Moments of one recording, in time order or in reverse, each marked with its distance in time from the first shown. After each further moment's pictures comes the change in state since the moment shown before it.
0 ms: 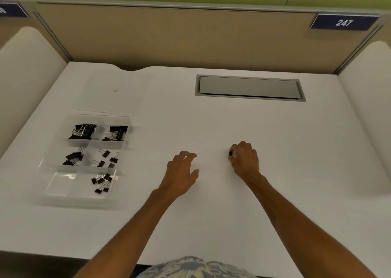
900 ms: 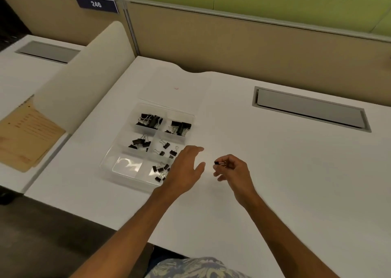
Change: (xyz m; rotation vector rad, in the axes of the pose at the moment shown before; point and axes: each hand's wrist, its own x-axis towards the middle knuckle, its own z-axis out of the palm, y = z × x) left_hand -0.062 -0.133 -0.094 -0.282 0.292 -0.001; right_hand -0.070 -0.234 -0.010 1.140 -0.313 0.103
